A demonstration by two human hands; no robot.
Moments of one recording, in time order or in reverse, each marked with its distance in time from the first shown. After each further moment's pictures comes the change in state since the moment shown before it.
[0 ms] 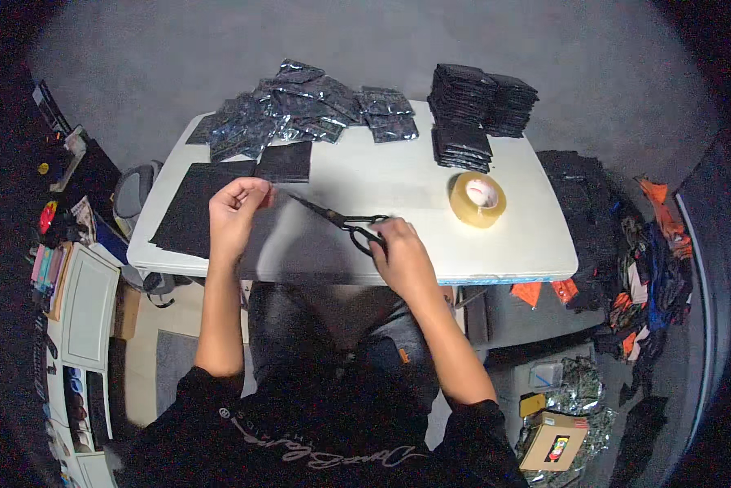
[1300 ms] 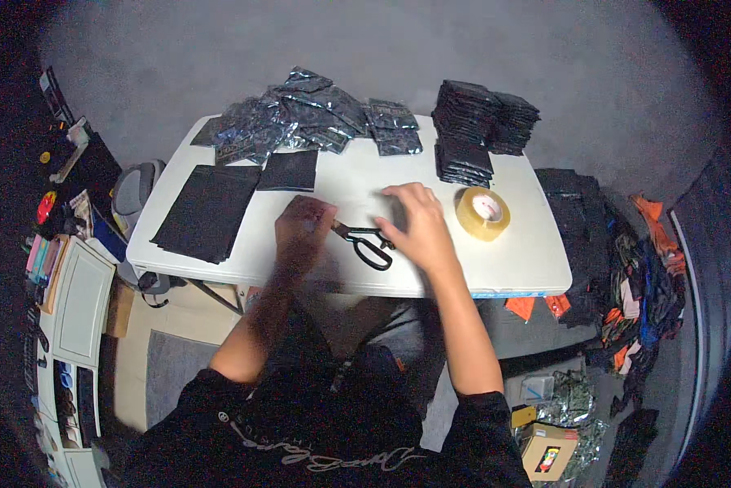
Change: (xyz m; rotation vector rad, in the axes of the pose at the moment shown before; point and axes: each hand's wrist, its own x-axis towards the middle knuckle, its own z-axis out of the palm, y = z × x) left_hand -0.014 -0.053 0.079 0.378 0.140 0.183; right_hand 0.065 0.005 -0.037 0.007 0.011 -0.093
